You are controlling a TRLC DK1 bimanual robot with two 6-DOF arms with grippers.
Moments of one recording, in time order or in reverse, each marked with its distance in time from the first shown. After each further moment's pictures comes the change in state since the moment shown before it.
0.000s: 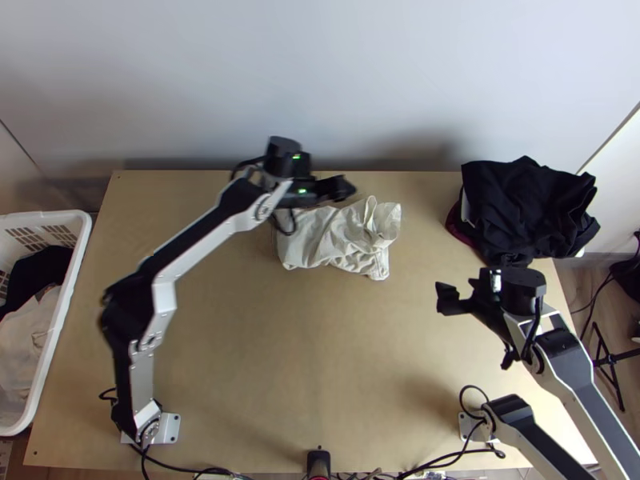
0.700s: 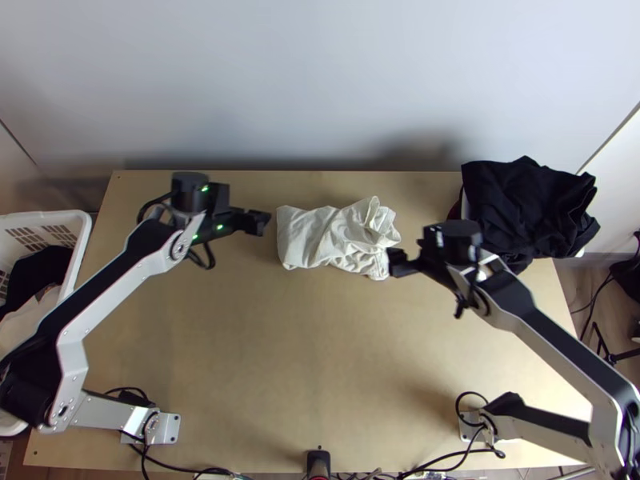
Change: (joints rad) left arm 0.218 -0.489 -0.652 0.069 -0.130 0.410; right arm 0.200 0.461 0.247 0.257 0.015 0.010
